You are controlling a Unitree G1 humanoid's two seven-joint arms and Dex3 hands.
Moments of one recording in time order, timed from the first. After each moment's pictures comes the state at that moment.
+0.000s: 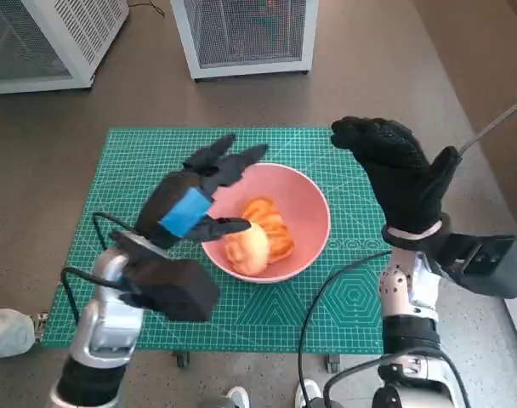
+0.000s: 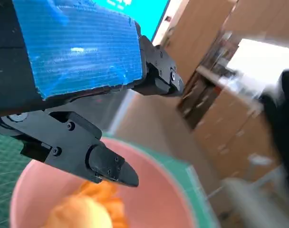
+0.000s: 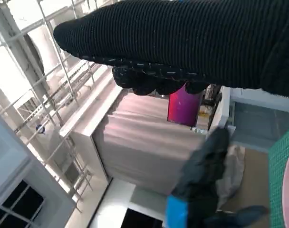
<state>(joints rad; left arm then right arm) -0.37 0.35 -0.08 -0.23 0.42 0.05 -0.24 -0.69 -0.04 -0.25 0.61 0.54 -0.57 0.87</state>
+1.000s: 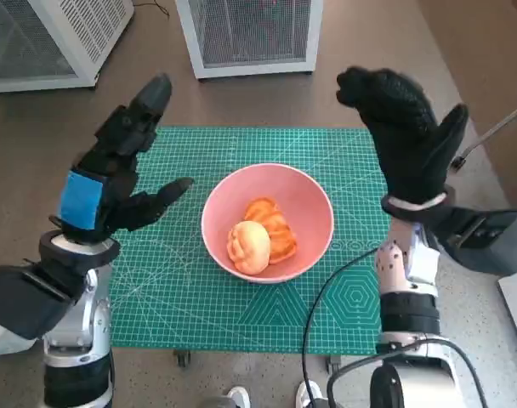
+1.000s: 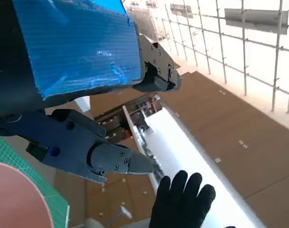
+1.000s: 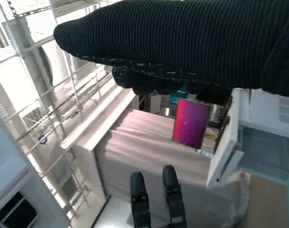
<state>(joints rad) -0.37 0.29 0.18 -0.20 -0.18 -0.14 -0.25 -0.86 -0.05 -0.25 0.68 0.46 -0.64 0.72</state>
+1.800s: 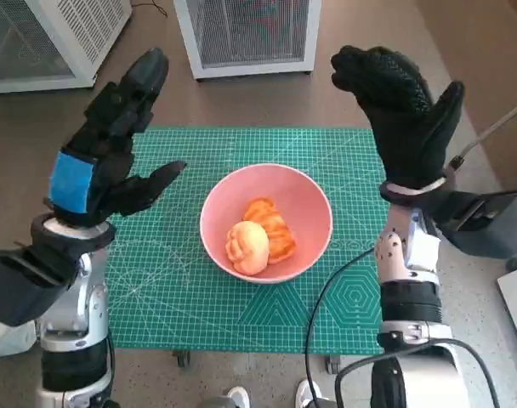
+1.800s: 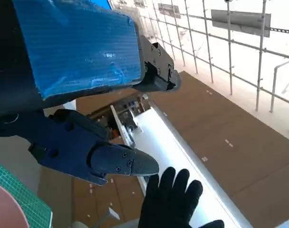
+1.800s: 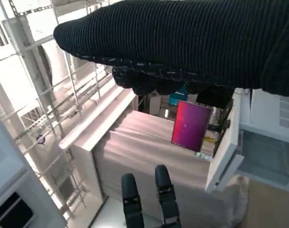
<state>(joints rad) -0.47 0.30 0.18 -0.13 -0.20 -0.17 -0.27 -0.89 -0.07 -0.24 0.72 0.43 -0.63 0.69</state>
